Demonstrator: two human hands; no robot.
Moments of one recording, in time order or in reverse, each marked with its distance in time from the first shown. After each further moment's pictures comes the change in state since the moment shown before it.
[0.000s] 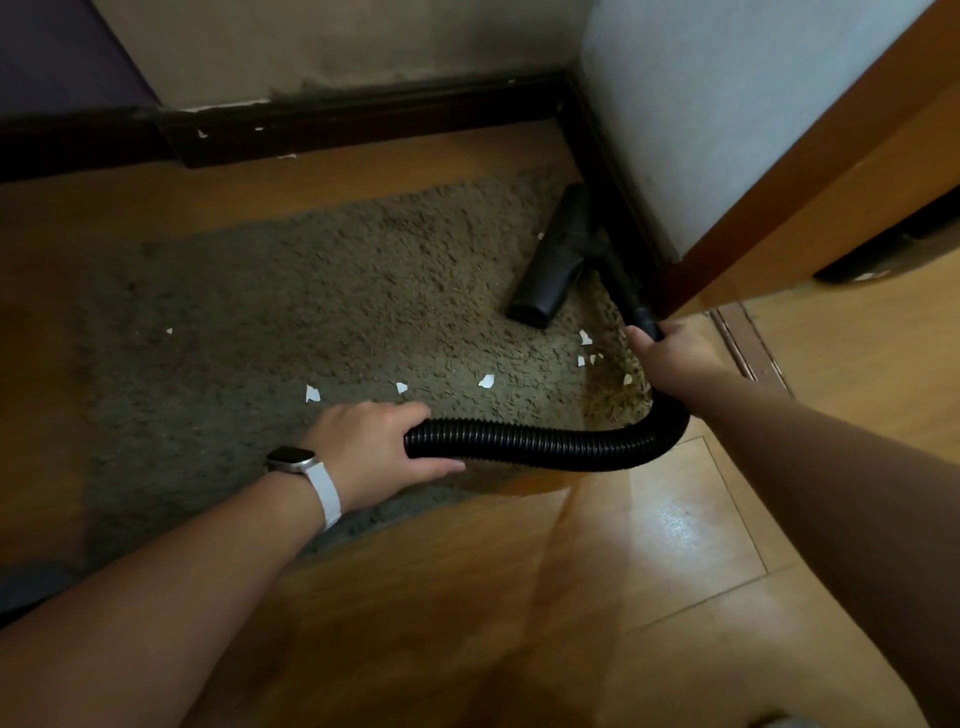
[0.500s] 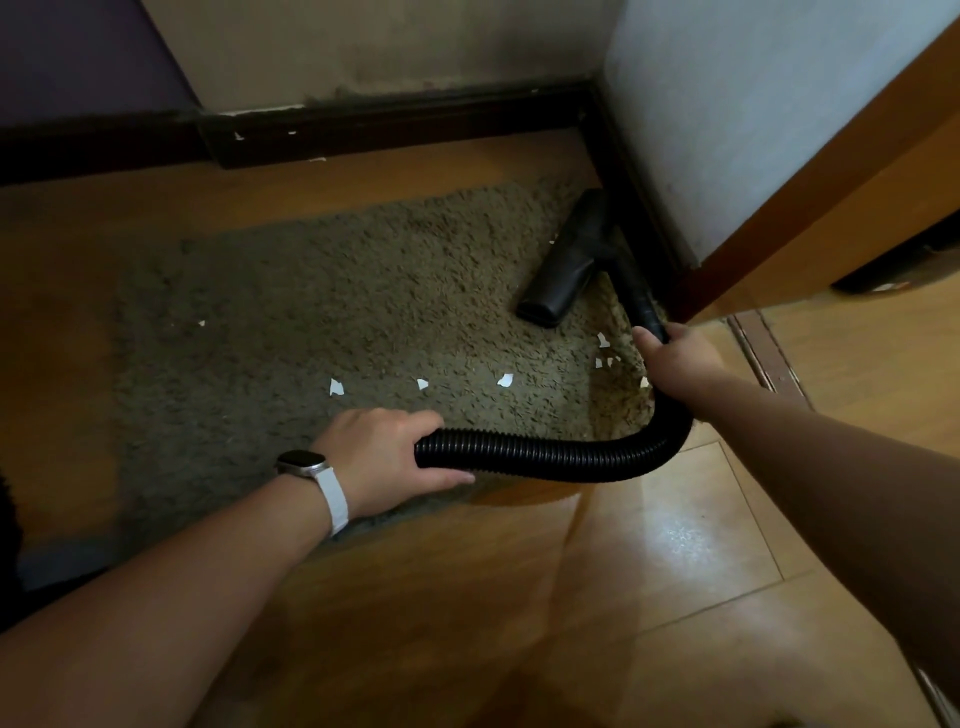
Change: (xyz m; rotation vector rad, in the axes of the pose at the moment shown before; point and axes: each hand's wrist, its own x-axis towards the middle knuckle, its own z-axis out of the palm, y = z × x) left_hand -0.019 -0.006 -0.002 0.004 -0.020 0.032; right_hand -0.011 -0.010 0.008 0.061 -0.004 -0.036
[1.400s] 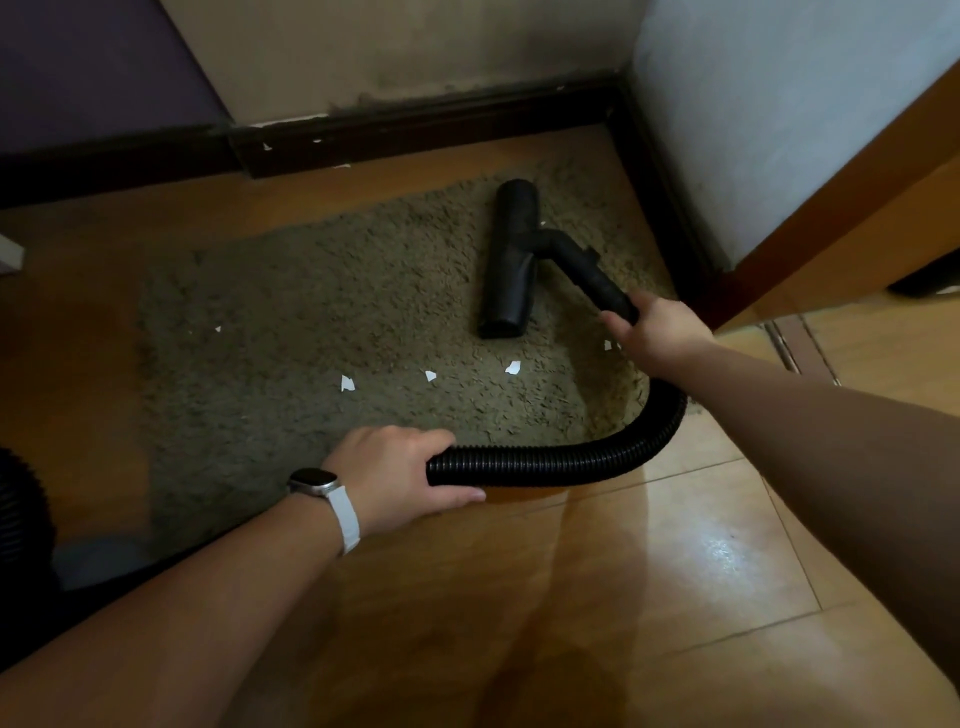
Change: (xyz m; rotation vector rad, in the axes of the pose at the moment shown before) left_hand -0.004 0.005 0.004 0.002 -0.051 -0.057; right_hand 0.028 -0.045 0.013 -0.361 -0.014 -0.341
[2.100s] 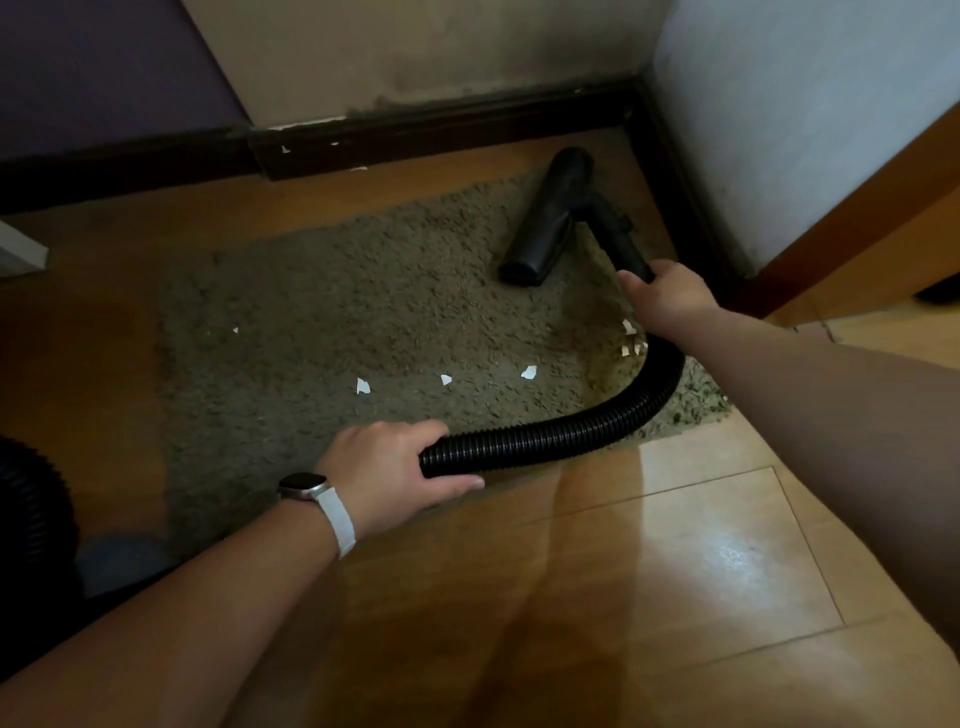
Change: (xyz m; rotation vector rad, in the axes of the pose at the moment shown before) left_hand -0.008 -0.013 -0.008 -0.072 0.080 -0.099; right_hand 0.039 -0.020 -0.011 0.252 0.032 0.125
